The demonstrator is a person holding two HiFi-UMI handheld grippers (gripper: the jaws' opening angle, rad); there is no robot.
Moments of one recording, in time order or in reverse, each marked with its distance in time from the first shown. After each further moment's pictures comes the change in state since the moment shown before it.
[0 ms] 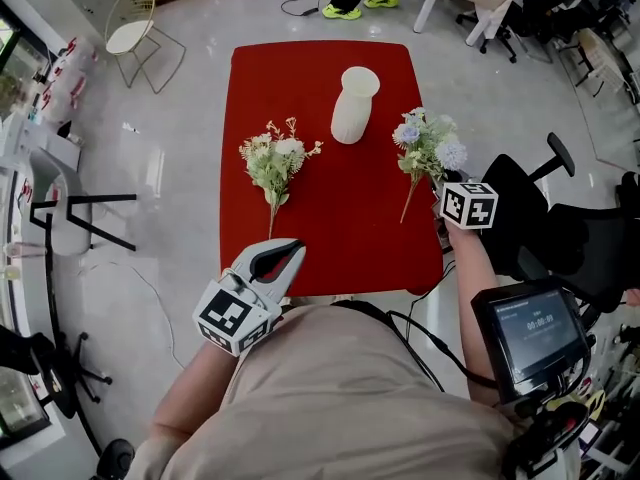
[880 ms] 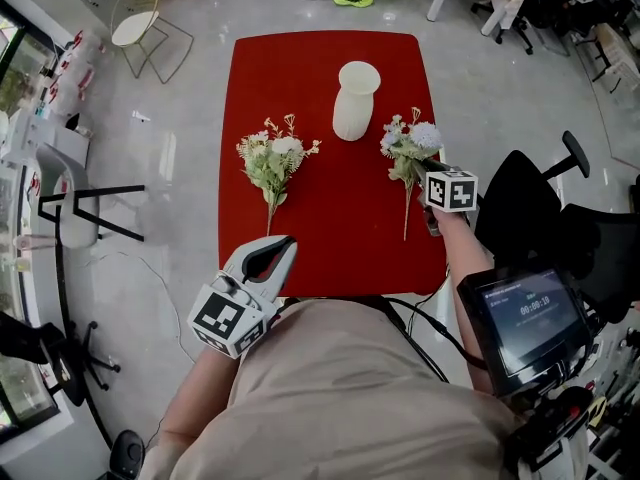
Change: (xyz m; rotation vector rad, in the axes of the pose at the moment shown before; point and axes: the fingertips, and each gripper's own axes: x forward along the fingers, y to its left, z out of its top) left arm 0.022 0.019 0.006 -0.026 0.020 0.106; right arm 0.085 -0.019 -0.047 0.036 0.151 0.065
